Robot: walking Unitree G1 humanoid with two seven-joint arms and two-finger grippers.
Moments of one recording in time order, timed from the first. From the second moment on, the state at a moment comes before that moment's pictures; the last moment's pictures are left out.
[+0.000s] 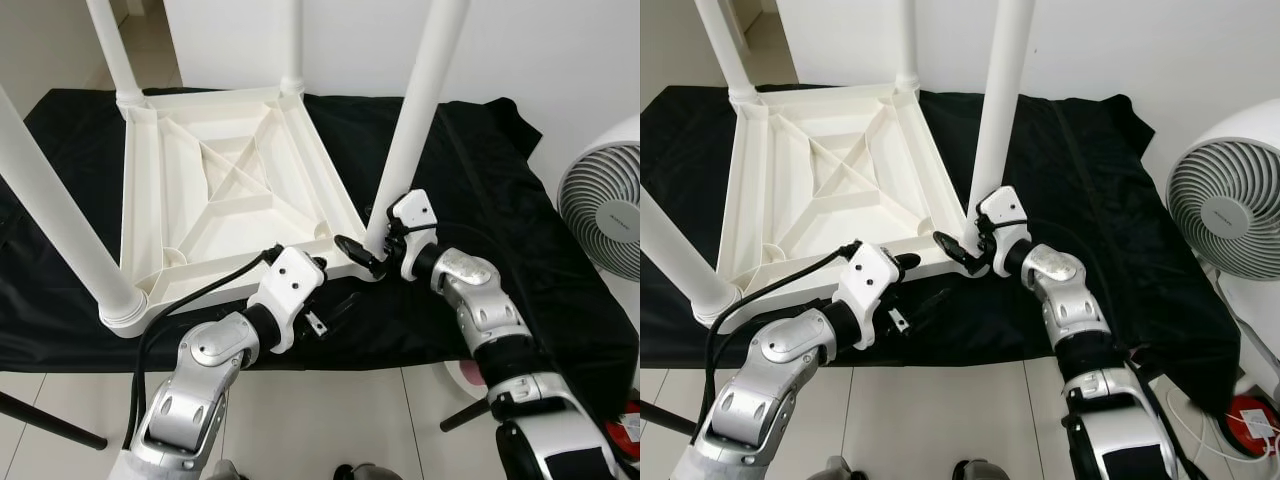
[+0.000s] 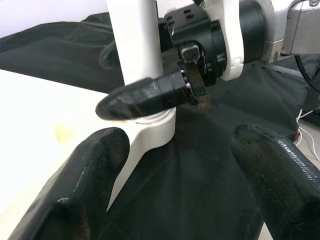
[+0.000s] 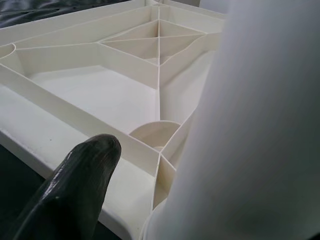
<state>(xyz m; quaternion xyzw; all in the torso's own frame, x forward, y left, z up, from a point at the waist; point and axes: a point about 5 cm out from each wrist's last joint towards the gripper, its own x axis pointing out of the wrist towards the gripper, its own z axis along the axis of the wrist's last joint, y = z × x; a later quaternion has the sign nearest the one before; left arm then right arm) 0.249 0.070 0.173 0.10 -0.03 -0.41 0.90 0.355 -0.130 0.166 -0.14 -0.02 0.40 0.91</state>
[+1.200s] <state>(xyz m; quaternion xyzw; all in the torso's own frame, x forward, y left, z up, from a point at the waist) 0.246 0.069 0.169 0.10 -0.02 -0.42 0.90 0.330 -0.088 0.150 0.00 -0.02 0.10 1.00</state>
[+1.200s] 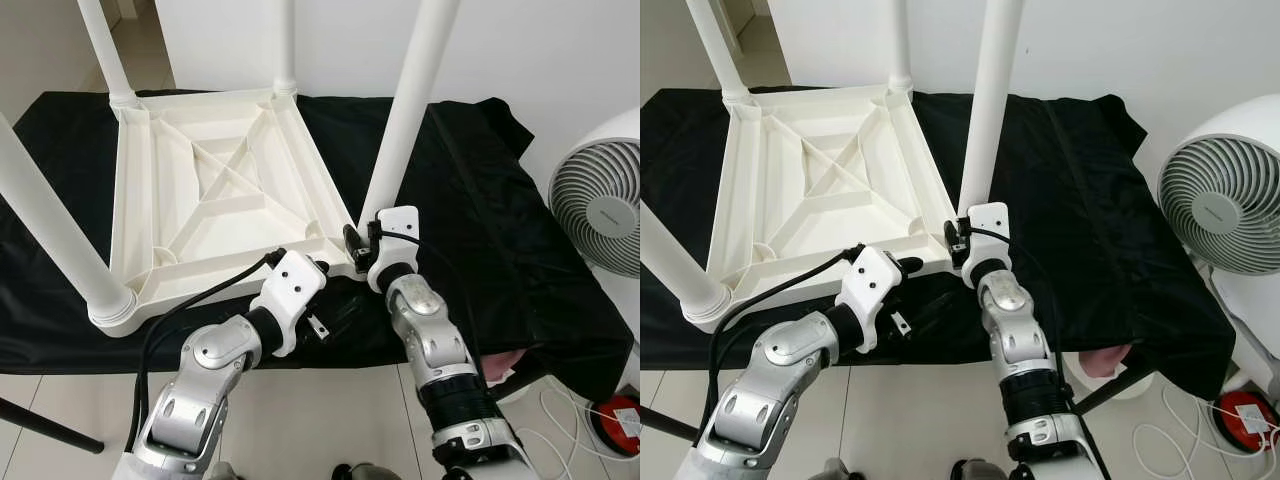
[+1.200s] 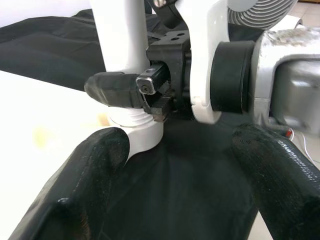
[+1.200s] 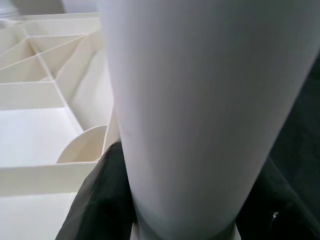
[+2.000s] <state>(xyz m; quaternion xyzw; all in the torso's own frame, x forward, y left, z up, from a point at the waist) 0.245 0.066 0.170 0.09 -0.02 -0.42 0.90 0.326 -0.094 0.163 -0.03 -0.05 0.20 0.98</state>
